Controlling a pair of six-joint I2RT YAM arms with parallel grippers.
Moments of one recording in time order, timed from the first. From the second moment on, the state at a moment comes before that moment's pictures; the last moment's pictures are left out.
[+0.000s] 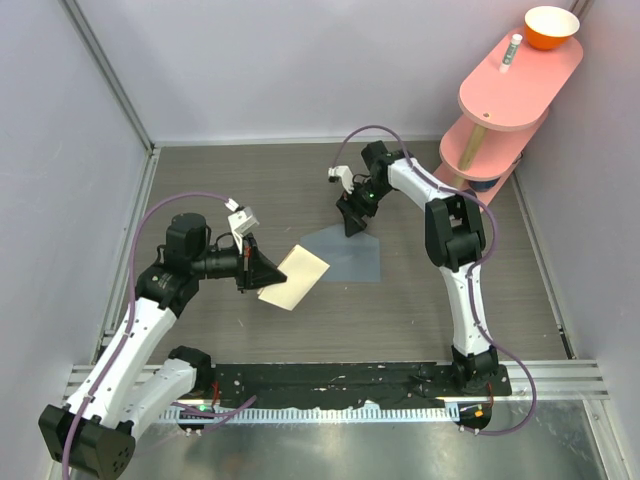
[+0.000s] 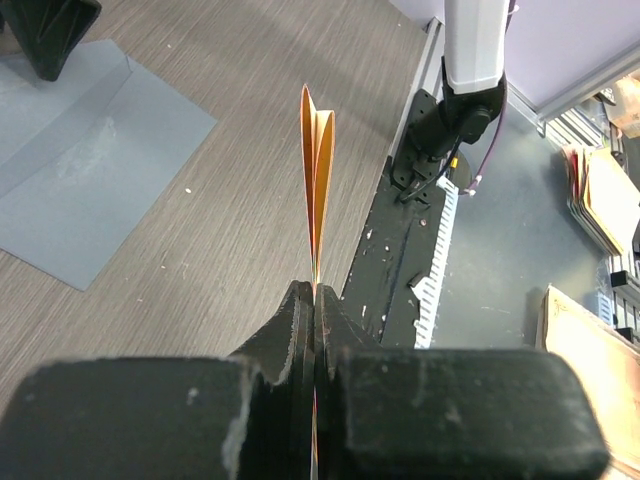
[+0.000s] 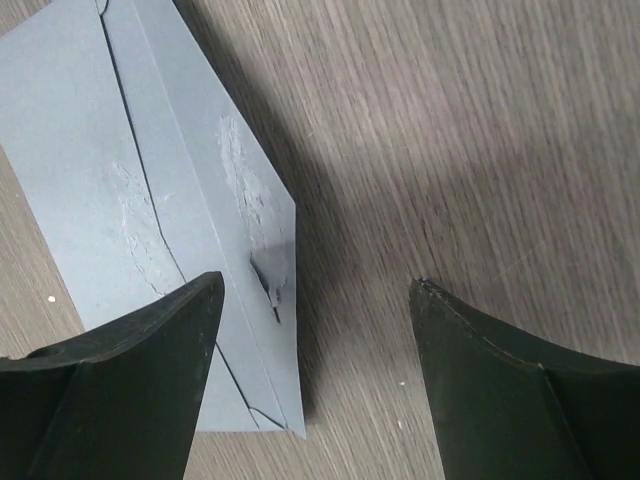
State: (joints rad) left arm -0.32 0.84 0.79 -0.45 0.97 -0.08; right arm 0.36 2.33 1.95 -0.95 -0.61 -0.71
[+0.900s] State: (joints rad) left arm -0.32 0.90 0.84 -0.53 0.96 0.10; right arm 0.38 2.50 2.08 -1.26 -0.89 -0.81
